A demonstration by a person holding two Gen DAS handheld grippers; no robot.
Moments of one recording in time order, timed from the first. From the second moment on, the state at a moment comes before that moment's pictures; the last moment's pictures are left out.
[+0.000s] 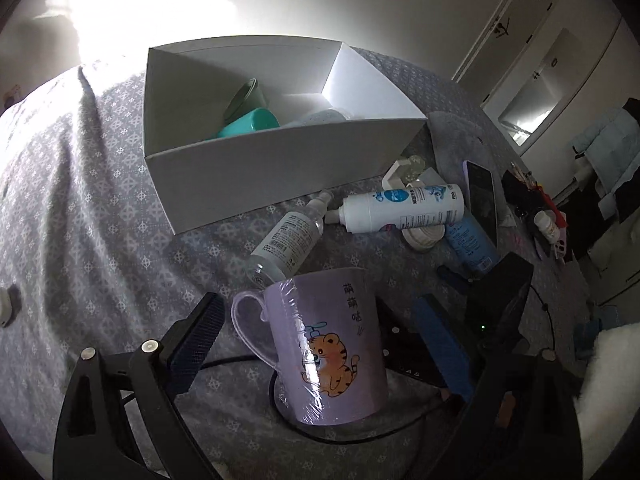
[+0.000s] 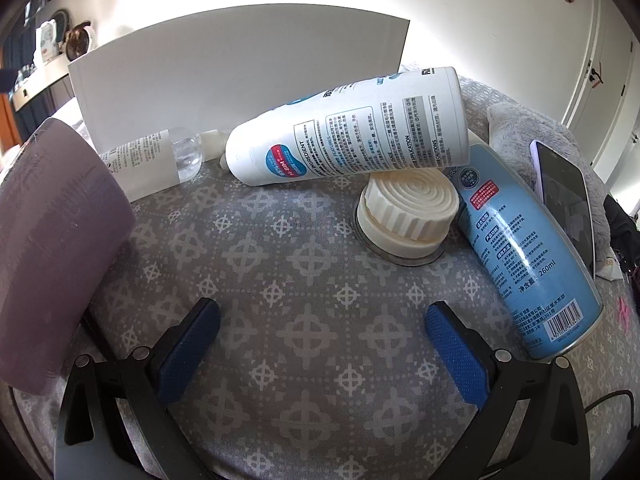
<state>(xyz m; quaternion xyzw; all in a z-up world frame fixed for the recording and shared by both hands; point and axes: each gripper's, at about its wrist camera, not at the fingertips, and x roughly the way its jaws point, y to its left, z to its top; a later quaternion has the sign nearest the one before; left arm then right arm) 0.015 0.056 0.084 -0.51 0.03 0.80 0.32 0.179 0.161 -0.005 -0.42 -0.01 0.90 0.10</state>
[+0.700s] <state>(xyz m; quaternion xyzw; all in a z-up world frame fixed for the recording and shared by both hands) 0.031 0.075 0.030 -0.54 0.07 0.79 0.27 0.179 0.163 -0.005 -0.42 -0.01 0.90 0.10</state>
